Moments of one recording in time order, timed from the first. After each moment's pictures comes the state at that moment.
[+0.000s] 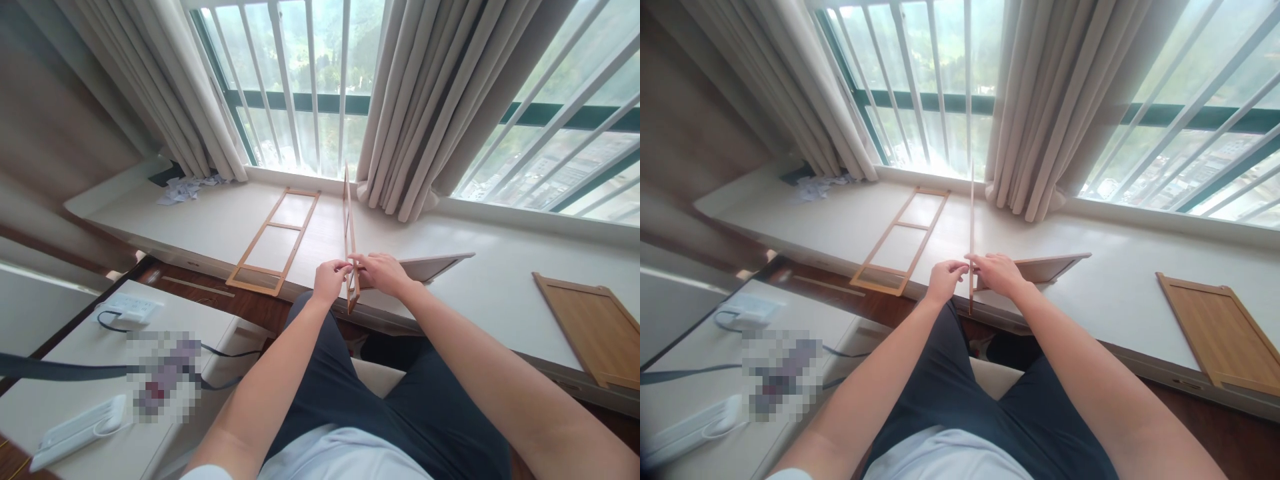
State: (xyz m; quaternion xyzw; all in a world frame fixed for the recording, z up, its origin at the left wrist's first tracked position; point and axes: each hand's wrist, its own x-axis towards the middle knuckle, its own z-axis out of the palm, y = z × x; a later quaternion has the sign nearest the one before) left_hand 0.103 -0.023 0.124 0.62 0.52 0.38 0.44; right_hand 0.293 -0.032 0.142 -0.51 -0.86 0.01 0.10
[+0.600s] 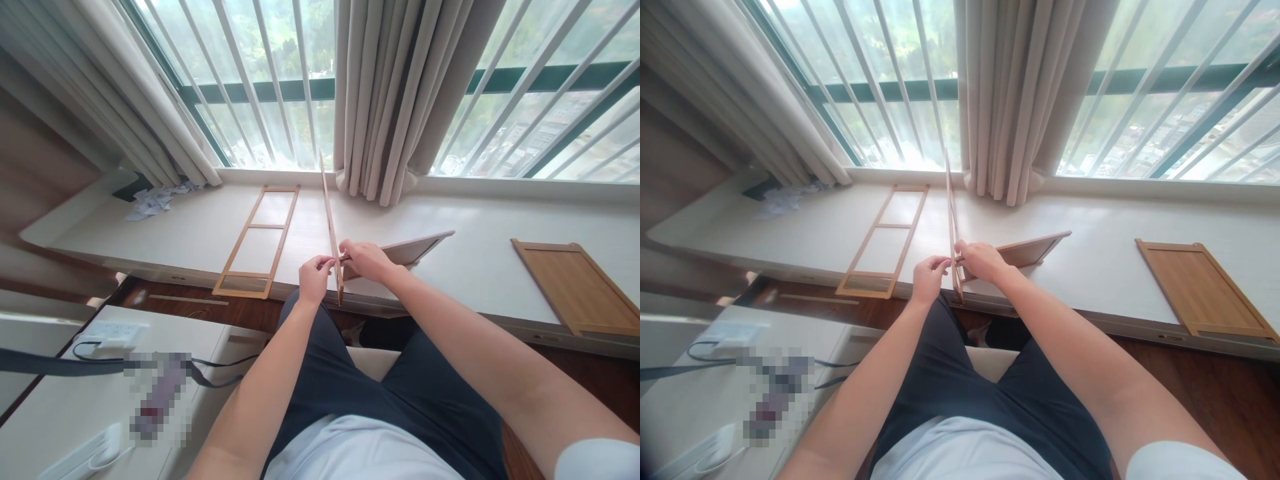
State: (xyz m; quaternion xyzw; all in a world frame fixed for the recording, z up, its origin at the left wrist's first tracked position) left_hand 0.112 -0.030 0.122 0.62 0.53 0.41 0.41; right_hand 0.297 -0.029 0.142 -0.56 -0.81 0.08 0.12
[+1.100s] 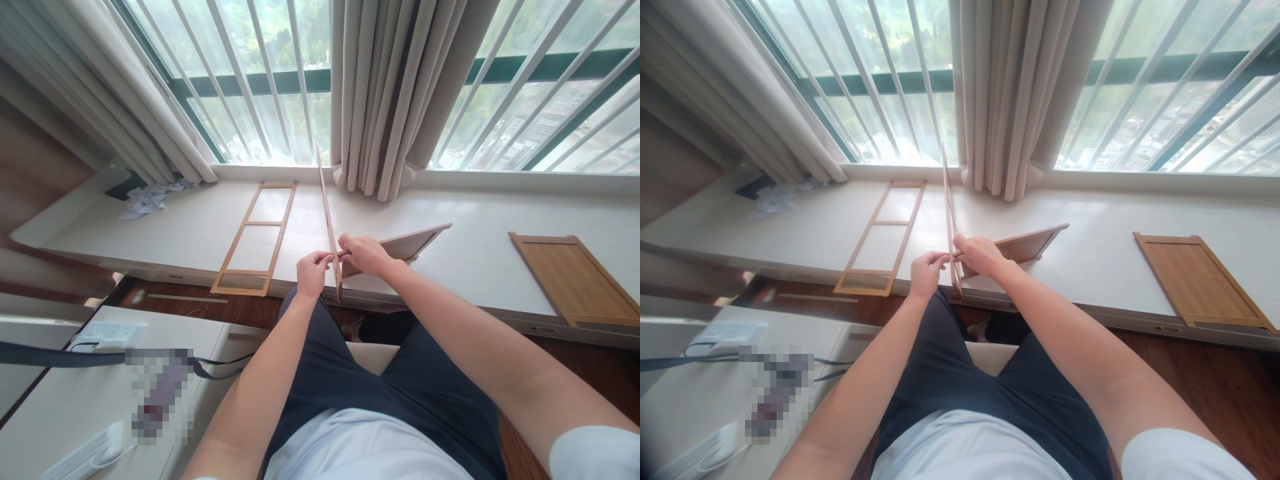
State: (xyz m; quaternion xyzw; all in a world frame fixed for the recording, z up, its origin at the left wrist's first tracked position) left_hand 0.113 -0.027 0.122 0.61 0.52 0.43 0.42; right_hand 0.299 -0.027 0.144 -0.58 -0.80 0.09 0.12
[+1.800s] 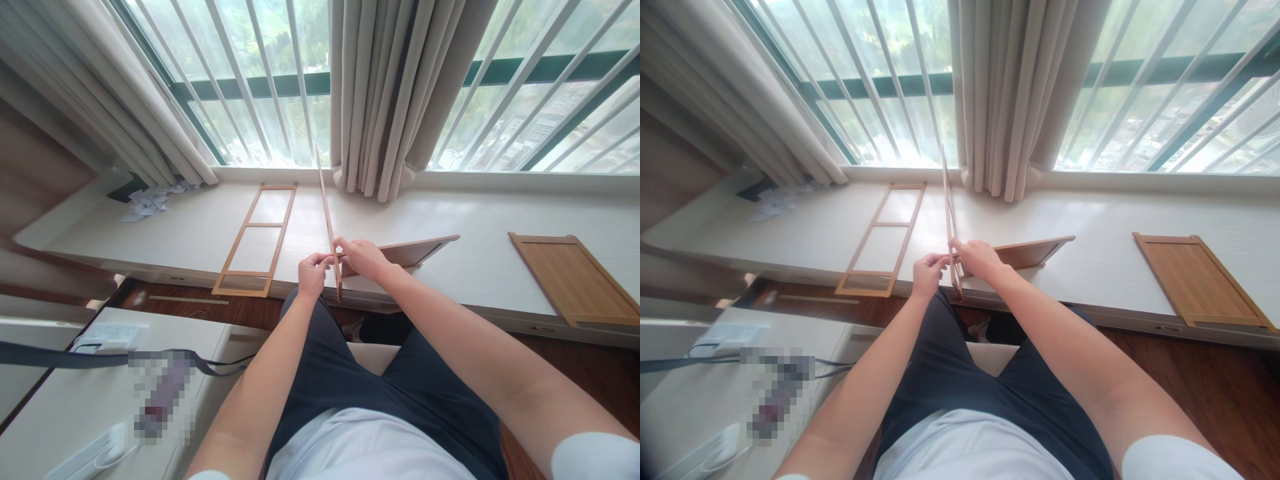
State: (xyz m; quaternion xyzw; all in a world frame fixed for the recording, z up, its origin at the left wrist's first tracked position) left_hand 0.112 -0.019 0.100 0.55 0.49 0.47 0.50; right_hand 0.289 -0.032 0.143 -0.58 -0.81 0.05 0.09
